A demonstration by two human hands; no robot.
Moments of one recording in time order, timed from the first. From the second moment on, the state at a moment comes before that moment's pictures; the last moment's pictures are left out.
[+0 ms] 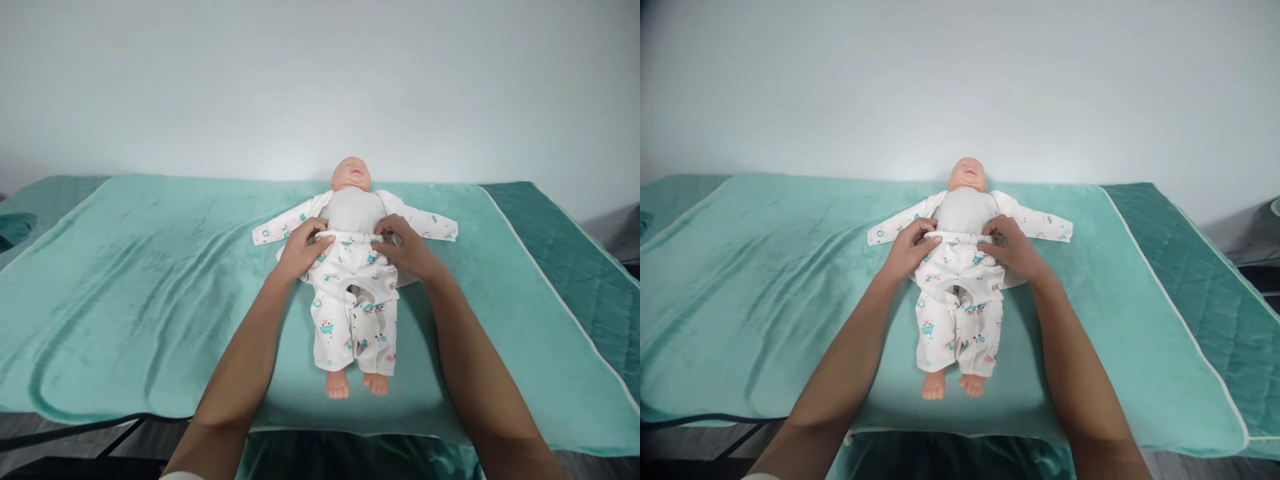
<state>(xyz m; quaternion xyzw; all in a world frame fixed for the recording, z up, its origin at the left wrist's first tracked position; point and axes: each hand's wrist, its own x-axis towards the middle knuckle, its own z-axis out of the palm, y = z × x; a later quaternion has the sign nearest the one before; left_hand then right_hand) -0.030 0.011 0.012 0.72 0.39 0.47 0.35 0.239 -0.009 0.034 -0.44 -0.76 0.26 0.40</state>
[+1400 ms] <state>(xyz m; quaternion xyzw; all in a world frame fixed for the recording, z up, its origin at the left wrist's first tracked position) -0.024 0.043 0.019 0.70 0.46 0.45 0.32 0.218 0.044 0.025 -0.43 -0.75 0.24 0.45</state>
